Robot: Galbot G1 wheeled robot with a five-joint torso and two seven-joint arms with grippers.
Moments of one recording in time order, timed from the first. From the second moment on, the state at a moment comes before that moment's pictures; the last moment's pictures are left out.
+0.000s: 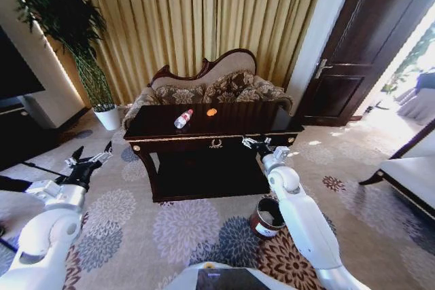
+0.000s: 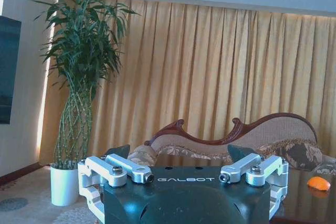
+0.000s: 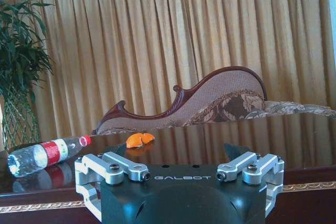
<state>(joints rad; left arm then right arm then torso) 1.54 -1.07 -0.98 -2.18 -0.75 0.21 -0.10 -0.97 1.23 0.39 1.74 0.50 -0.22 0.04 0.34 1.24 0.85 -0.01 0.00</state>
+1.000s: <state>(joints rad) 1.55 -1.09 -0.97 -2.19 -0.74 0.20 -0.09 -0.98 1.23 0.39 1.75 0.49 -0.22 0.03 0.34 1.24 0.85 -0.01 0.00</state>
